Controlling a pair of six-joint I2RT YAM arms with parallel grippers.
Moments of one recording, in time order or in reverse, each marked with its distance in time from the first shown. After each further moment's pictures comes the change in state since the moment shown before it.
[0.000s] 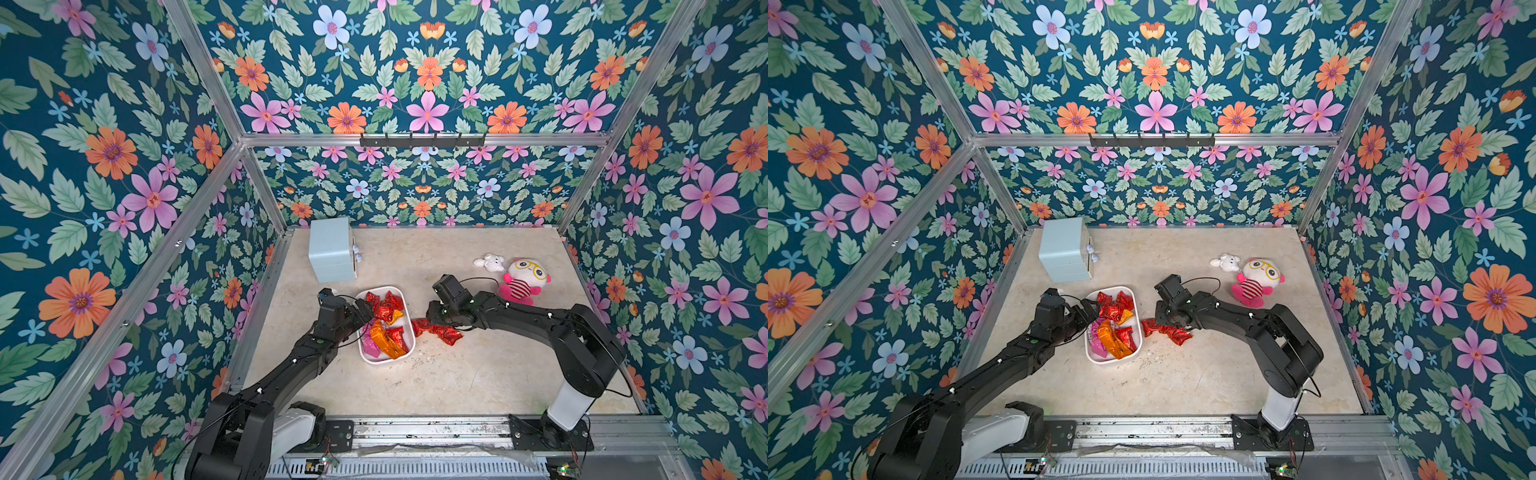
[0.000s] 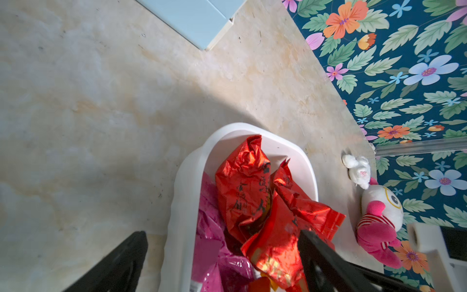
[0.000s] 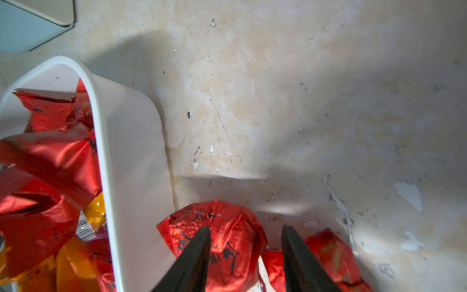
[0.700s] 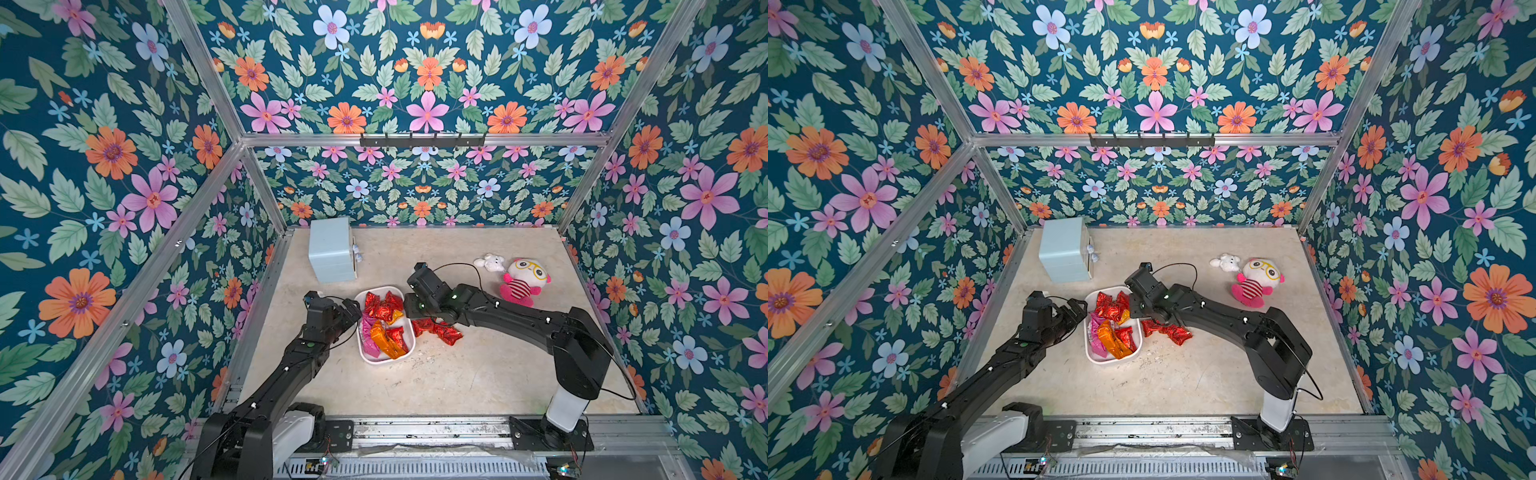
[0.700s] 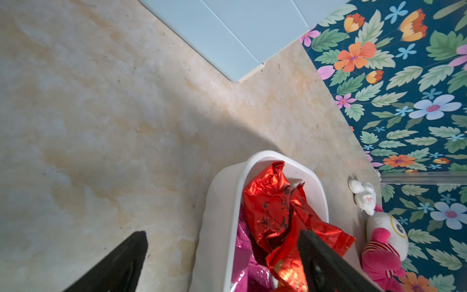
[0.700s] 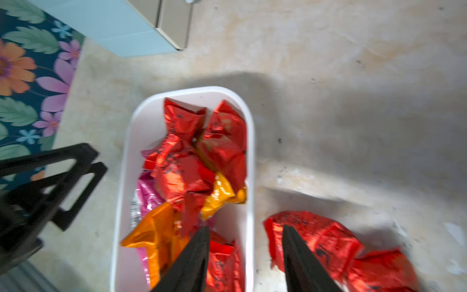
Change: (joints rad) left arm 0.098 -0.069 -0.018 -0.049 0.015 0.011; right arm 0.141 -0.003 0.229 -0.153 0.149 -0.063
